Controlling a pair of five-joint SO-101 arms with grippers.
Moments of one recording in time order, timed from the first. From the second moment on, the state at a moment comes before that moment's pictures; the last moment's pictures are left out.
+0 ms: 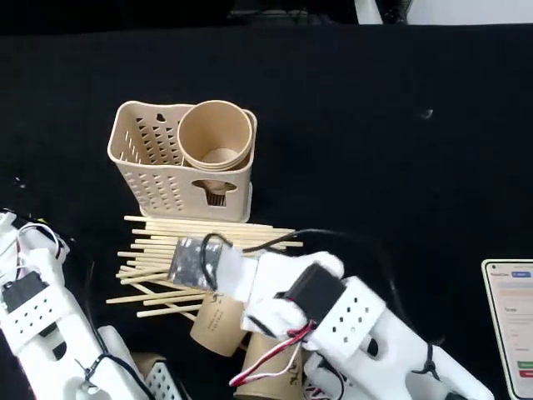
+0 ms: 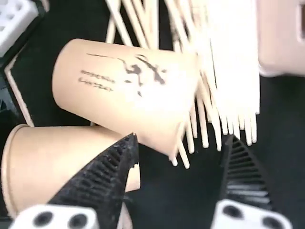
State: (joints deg) left arm -44.6 -57.5 72.7 33.8 11.3; right arm -50.6 -51.2 49.7 84.4 29.4
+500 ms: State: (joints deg) left arm -44.6 -57.5 72.7 33.8 11.3; right arm -50.8 -49.1 54.2 77.9 36.4
